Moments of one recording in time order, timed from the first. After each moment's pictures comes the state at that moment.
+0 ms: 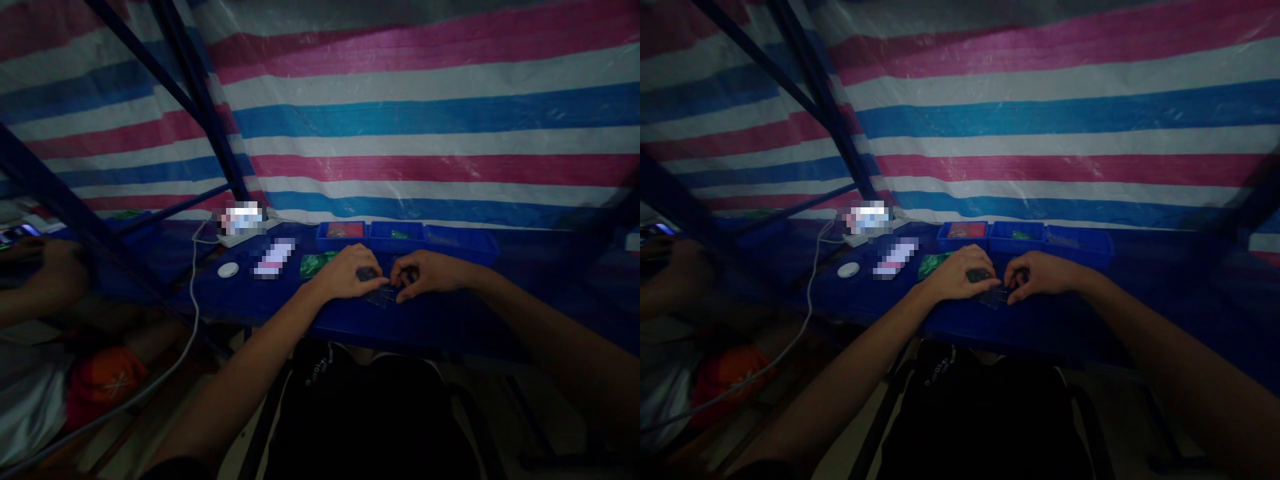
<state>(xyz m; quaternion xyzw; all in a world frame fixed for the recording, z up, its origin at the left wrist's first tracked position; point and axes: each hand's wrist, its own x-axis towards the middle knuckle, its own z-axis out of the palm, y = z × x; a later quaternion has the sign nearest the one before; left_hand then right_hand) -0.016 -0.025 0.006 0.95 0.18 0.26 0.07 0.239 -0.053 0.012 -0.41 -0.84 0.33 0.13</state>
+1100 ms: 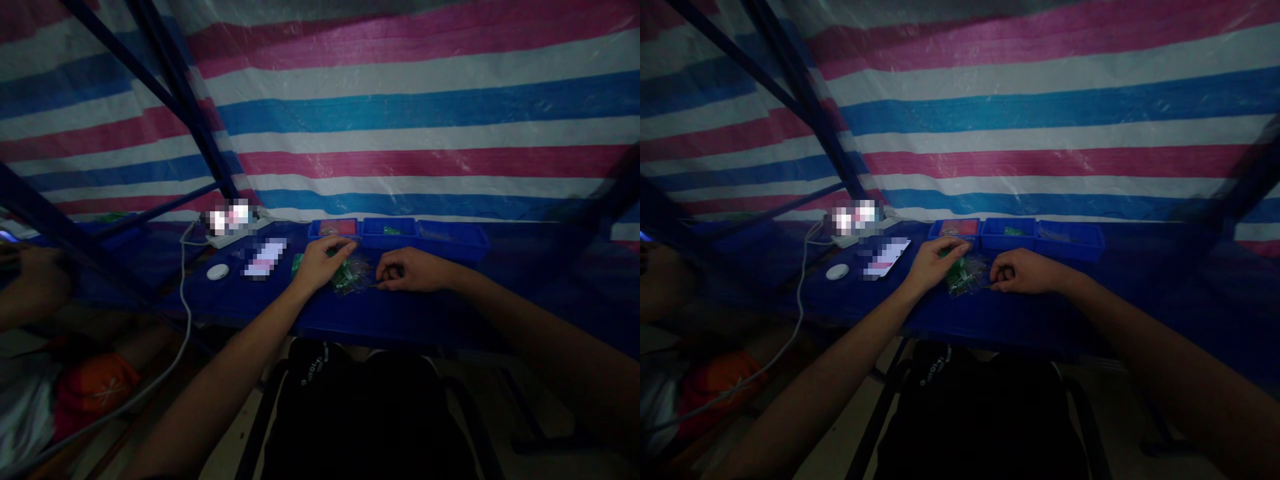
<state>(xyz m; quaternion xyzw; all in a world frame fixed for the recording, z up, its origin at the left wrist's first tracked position) -0.032 -0.015 0.003 0.80 0.32 0.44 0.24 0.226 -0.055 0.003 -0.39 -0.87 0.26 0.19</state>
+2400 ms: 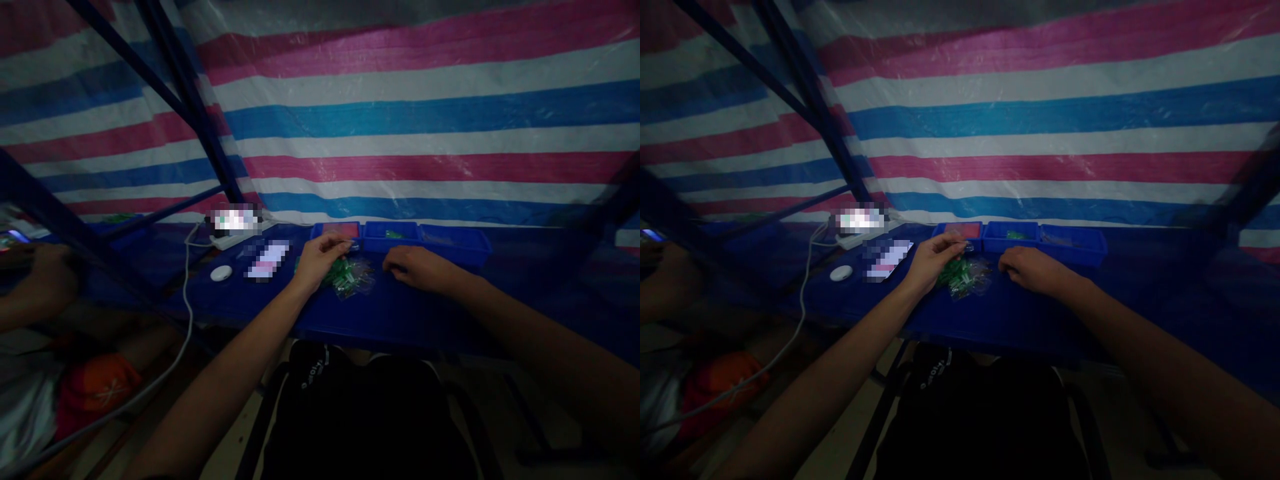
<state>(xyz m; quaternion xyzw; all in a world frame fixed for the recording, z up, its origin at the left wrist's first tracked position) -0.032 0.002 -0.009 0.67 0.31 0.52 0.44 0.238 -0.039 -0.008 -0.39 -0.91 0.02 0.15</state>
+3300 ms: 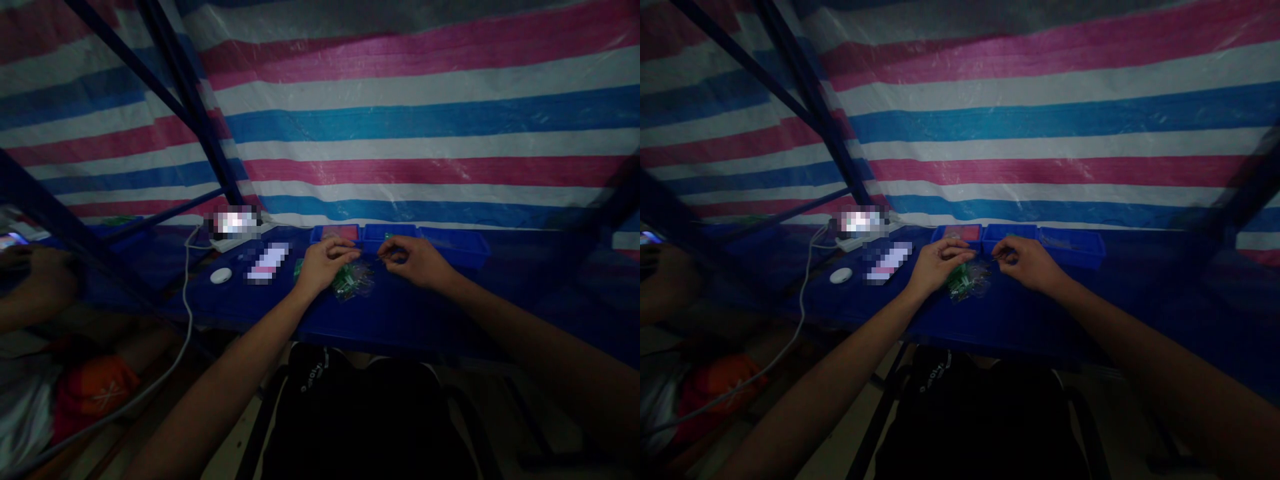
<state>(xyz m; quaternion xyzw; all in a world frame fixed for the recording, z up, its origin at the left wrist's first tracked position) -0.028 -0.009 -0.007 0.71 0.33 0.46 0.41 0.222 -0.042 -0.007 -0.42 -0.78 0.17 0.42</state>
